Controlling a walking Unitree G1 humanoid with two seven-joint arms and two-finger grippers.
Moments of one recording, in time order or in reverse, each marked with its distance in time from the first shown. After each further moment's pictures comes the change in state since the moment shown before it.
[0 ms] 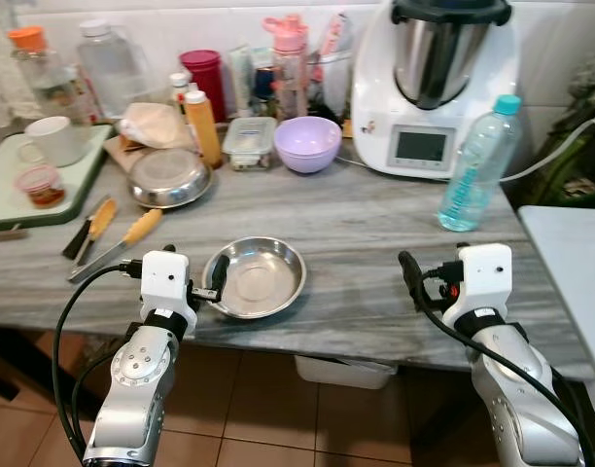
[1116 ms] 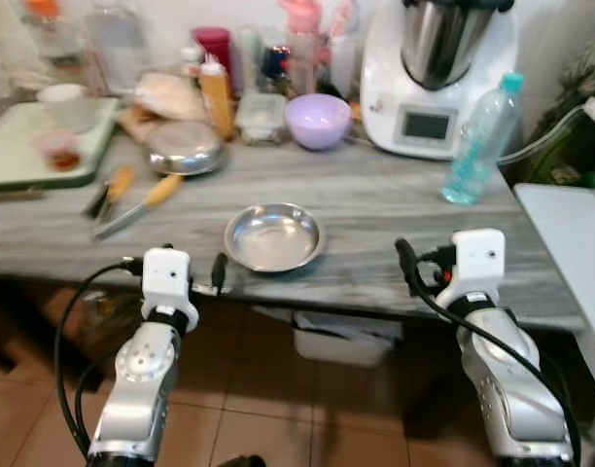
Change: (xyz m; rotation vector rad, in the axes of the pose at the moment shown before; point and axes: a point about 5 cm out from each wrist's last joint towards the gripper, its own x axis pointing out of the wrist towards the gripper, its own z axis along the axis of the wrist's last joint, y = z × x) left arm 0.006 -0.001 -0.002 0.011 0.009 0.027; right arm 0.016 -0.003 0.001 0.029 0.000 -0.053
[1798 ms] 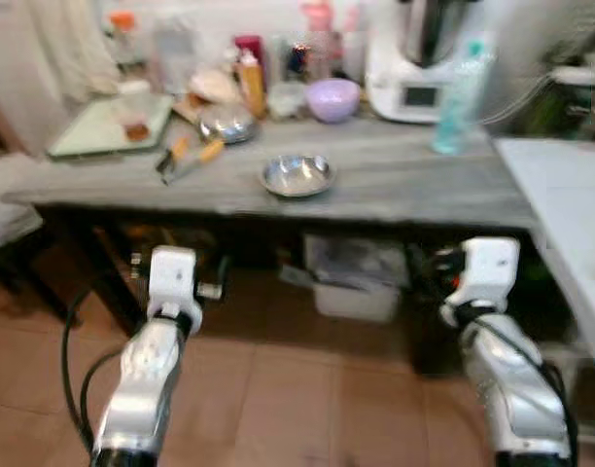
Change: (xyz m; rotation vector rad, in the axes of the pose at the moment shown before) left arm 0.002 -0.001 -0.006 0.004 0.036 -0.010; right arm 0.000 -0.009 -0.018 0.078 0.054 -0.058
